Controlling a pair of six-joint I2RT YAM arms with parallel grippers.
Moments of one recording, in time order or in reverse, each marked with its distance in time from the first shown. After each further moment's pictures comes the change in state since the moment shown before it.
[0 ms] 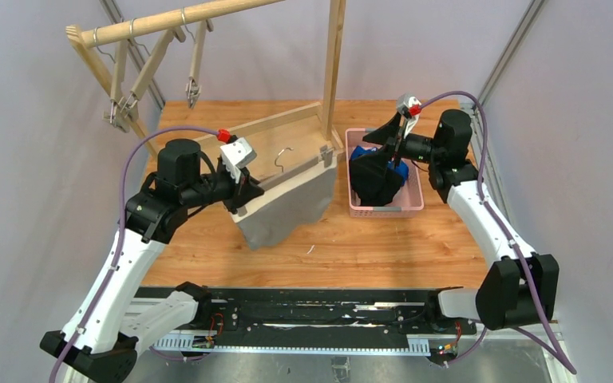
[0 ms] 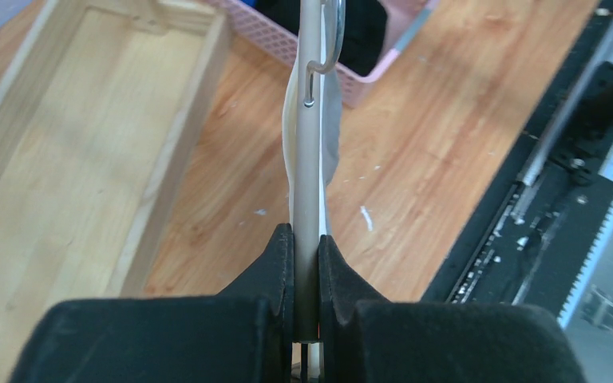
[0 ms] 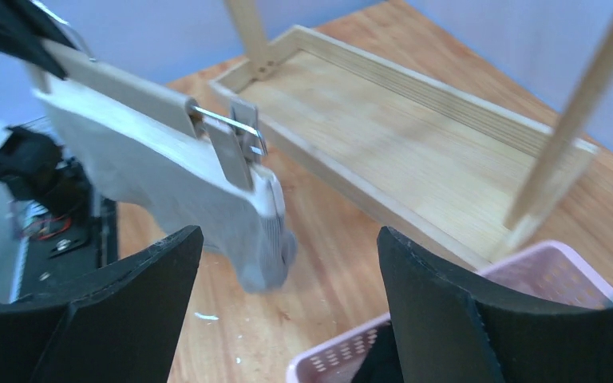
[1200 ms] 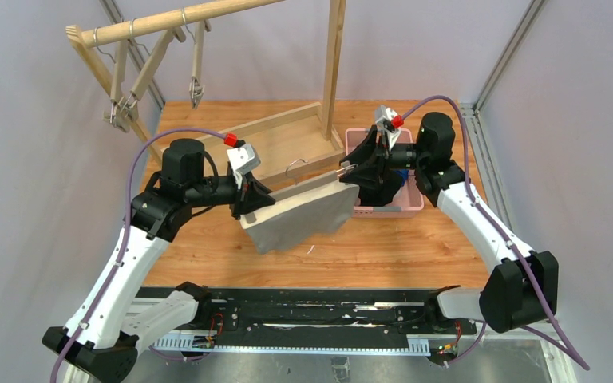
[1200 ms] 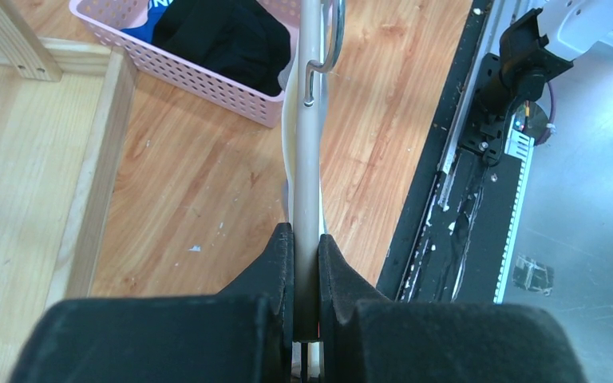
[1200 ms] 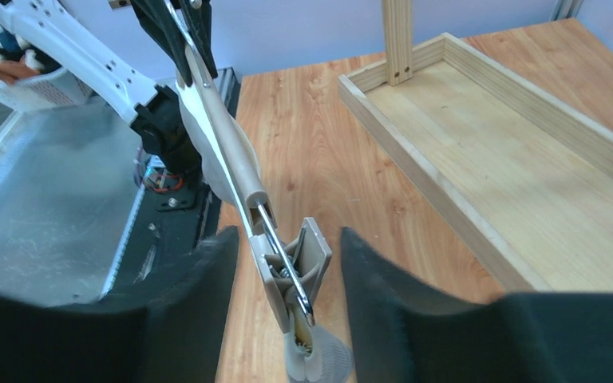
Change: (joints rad) left arm 0.000 0.008 -0.036 0.046 0.287 0.006; right arm 0.141 -0.005 -0.001 0.034 -0.261 0.037
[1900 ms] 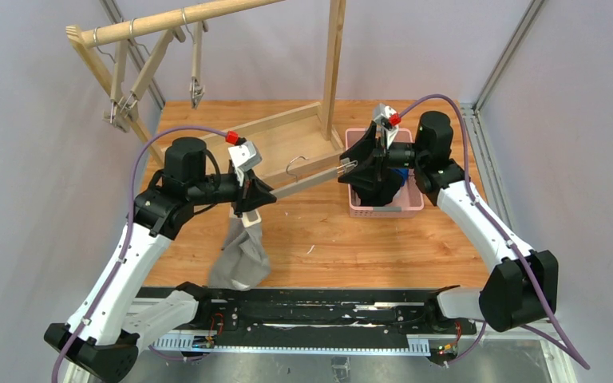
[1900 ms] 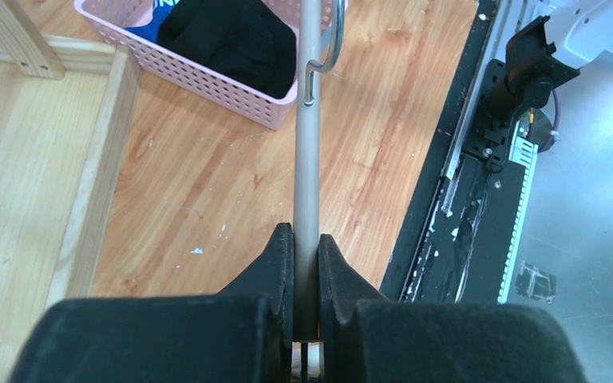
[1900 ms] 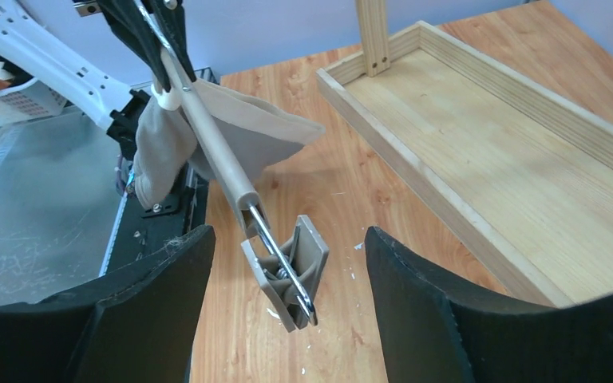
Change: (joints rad) left arm 0.000 0.016 -0.009 0.029 -0.008 -0.017; right arm 0.005 0.008 0.018 -0.062 0.057 -0.027
